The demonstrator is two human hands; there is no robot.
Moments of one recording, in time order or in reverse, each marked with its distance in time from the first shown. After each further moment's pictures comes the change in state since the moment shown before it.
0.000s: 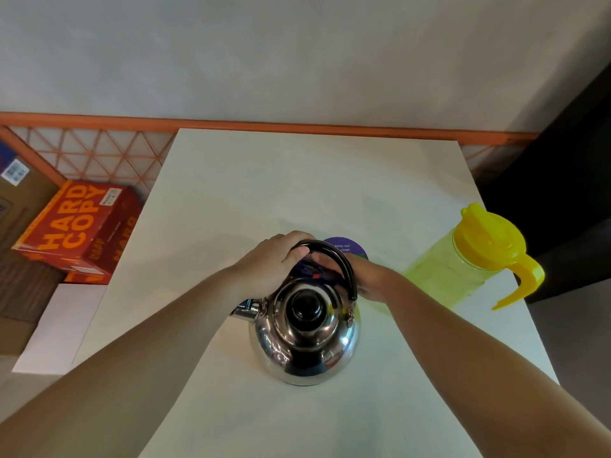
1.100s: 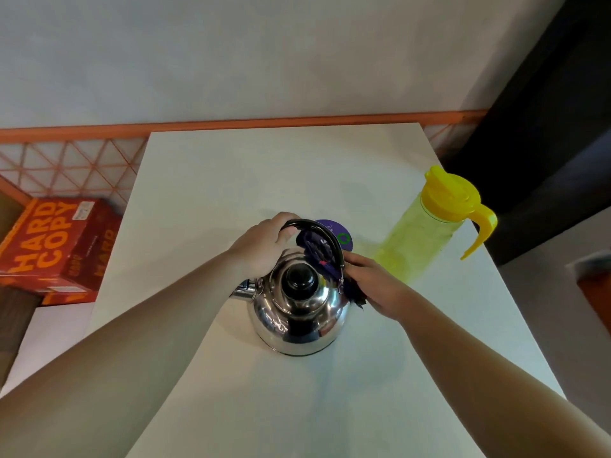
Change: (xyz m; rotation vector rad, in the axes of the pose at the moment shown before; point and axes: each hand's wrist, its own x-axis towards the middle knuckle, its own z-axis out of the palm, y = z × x) left_hand -0.001 -0.003 0.004 0.101 0.036 0.012; right_hand -0.065 0.039 0.030 0.291 0.326 -0.093
